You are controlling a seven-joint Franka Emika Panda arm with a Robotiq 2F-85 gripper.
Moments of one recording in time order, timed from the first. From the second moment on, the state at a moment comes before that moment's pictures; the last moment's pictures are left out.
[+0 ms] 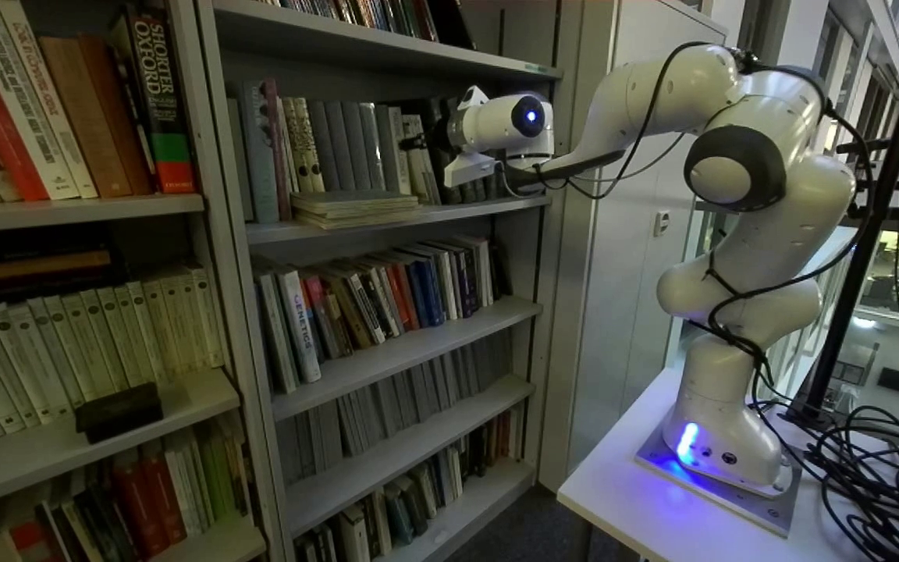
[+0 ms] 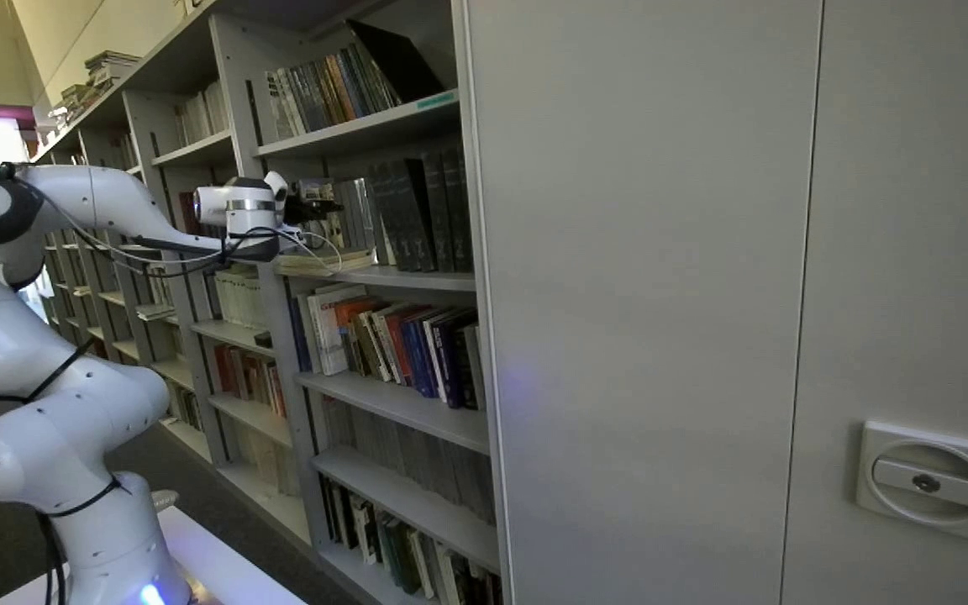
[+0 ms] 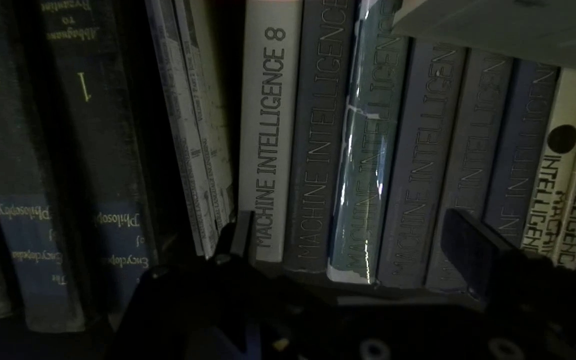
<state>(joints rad) -1.11 -0.65 1.06 -2.06 -1.04 3.31 1.41</state>
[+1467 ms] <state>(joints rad) -1.50 -0.76 1.26 -1.93 -0.92 3.31 1.41</state>
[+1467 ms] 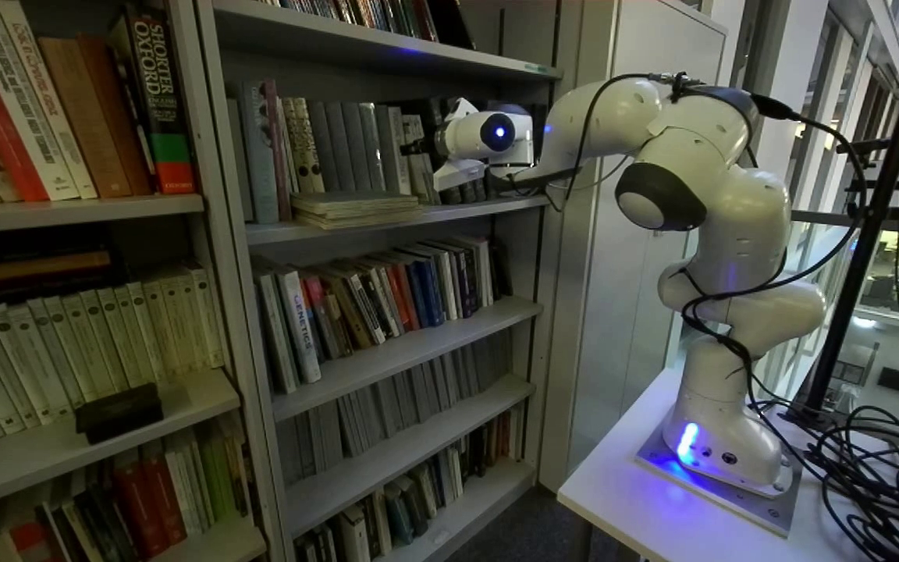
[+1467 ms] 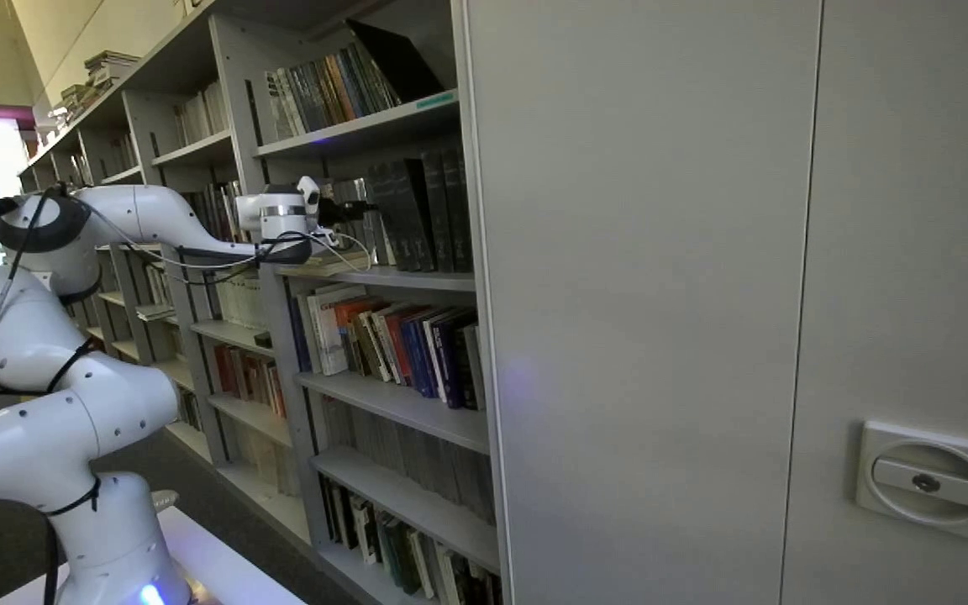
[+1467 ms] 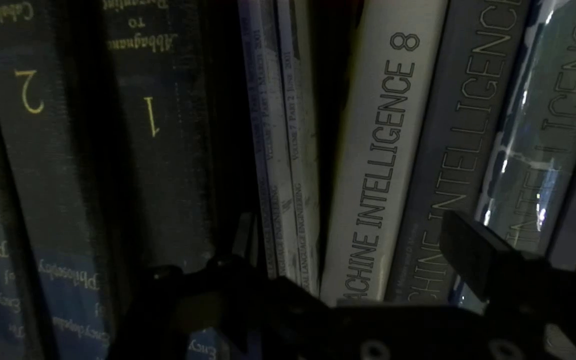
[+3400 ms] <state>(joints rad) -1.62 -0.77 1.34 -1.85 -0.91 3.31 1.41</state>
